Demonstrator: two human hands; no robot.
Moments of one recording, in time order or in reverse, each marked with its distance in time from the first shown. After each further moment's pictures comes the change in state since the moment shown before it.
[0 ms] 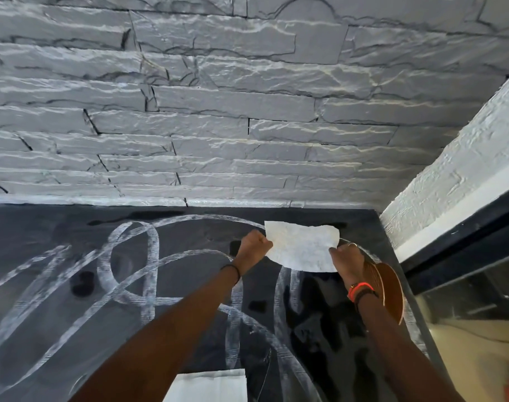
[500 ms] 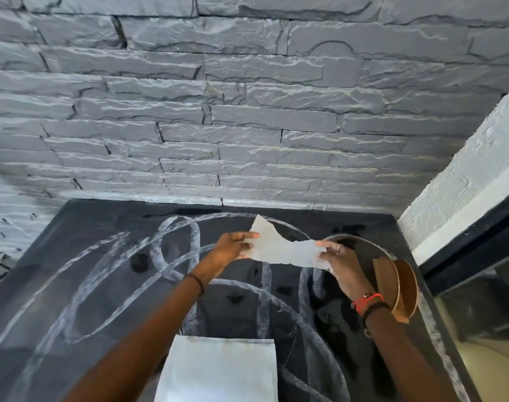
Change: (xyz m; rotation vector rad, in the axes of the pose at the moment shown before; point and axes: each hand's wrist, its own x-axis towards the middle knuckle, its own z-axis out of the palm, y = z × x) left_hand -0.110 -0.049 -0.112 -0.569 -0.114 -0.003; right_hand -0.118 -0.034 -0.004 0.607 -0.330 -0.173
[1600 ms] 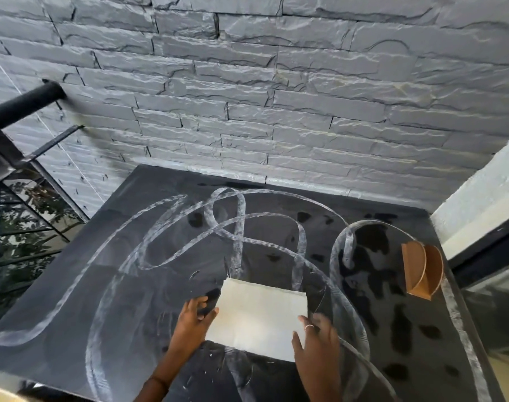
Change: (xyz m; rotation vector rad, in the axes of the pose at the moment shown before) left_hand -0.233 -0.202 -0.064 0.381 0.513 -0.109; right_hand -0.247 0.134 0.076 -1.017 0.112 -0.435
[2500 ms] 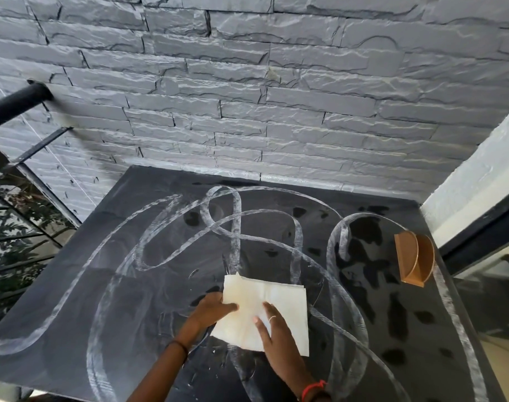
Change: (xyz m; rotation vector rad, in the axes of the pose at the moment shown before) left_hand 0.033 0.033 0.012 0.198 -0.398 -0.051; right_hand -0.008 -0.052 0.038 0.460 -0.410 0.035
